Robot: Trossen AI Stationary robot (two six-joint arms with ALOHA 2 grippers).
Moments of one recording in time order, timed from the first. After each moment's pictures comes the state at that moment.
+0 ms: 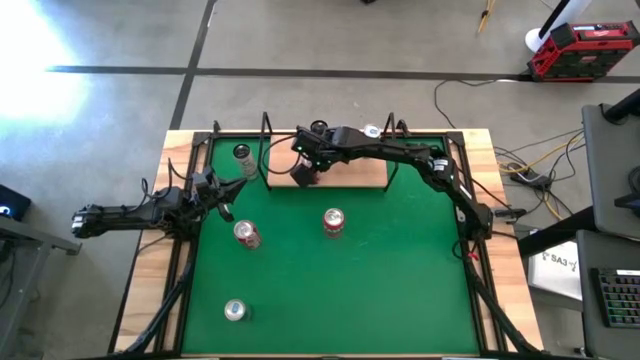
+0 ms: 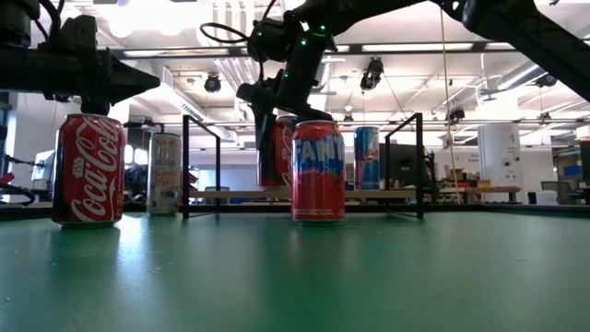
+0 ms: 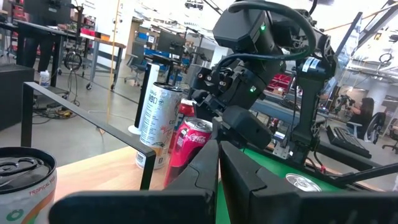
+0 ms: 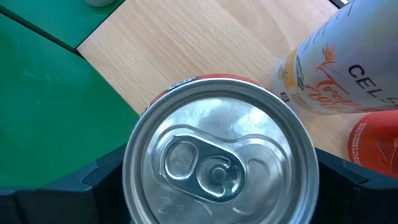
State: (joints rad) left arm 0.05 0.07 0.04 0.17 -0.46 -0.22; right arm -0.29 2.26 2.17 -1.00 0.12 0.47
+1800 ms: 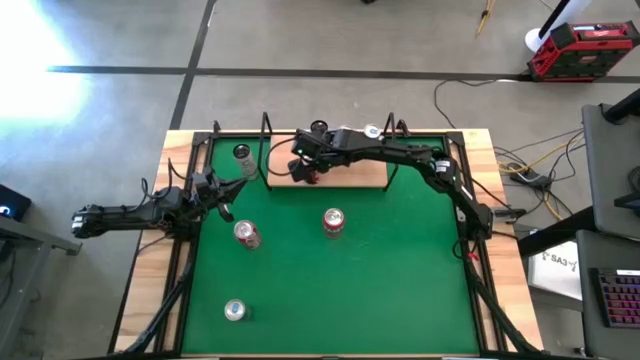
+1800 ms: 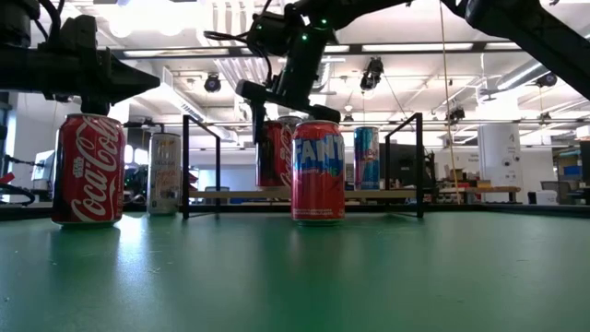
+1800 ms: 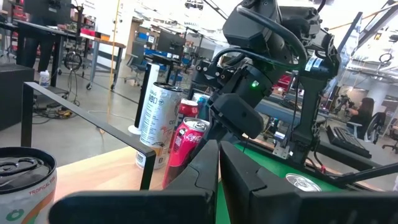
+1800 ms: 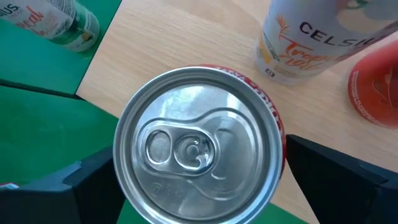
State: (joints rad) left arm 0.05 0.07 0.04 0.17 -0.46 -0.22; right arm -0.27 2.24 2.15 -1.01 0.19 0.82
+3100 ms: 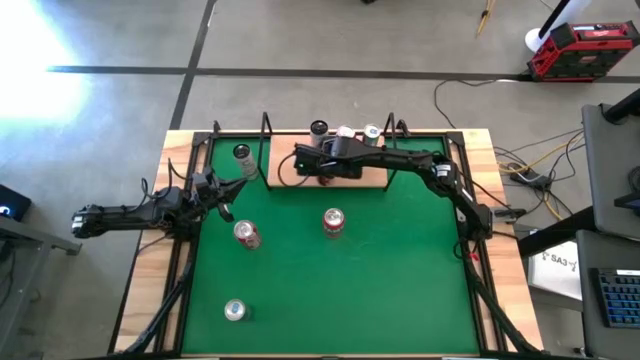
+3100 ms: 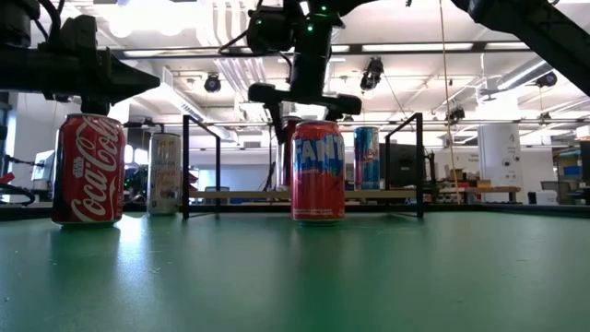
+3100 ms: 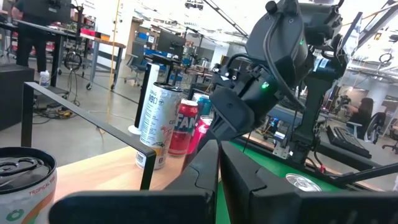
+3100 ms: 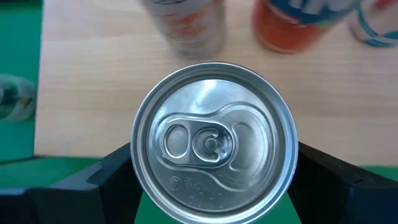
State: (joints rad) left arm 0.05 0.07 0.04 0.17 -0.46 -0.22; right arm -0.21 2.23 2.16 -1.21 0.36 1.35
